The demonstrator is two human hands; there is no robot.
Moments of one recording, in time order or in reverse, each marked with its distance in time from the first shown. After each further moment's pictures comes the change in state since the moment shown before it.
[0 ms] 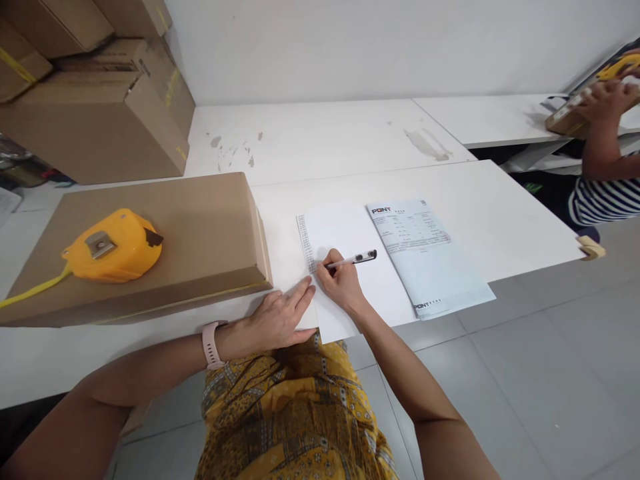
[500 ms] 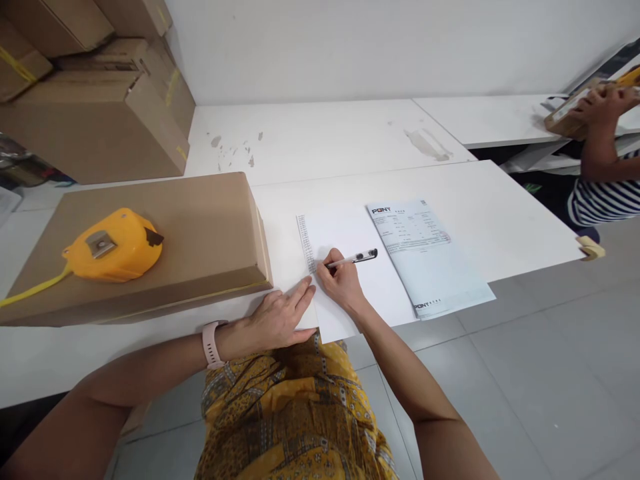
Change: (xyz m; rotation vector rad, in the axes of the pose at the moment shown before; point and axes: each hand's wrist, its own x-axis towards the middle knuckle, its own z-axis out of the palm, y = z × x) left_hand 0.000 0.000 -0.001 -0.015 -0.018 -0.002; right_hand 0.000 -0.003 0.000 -0.010 0.009 0.004
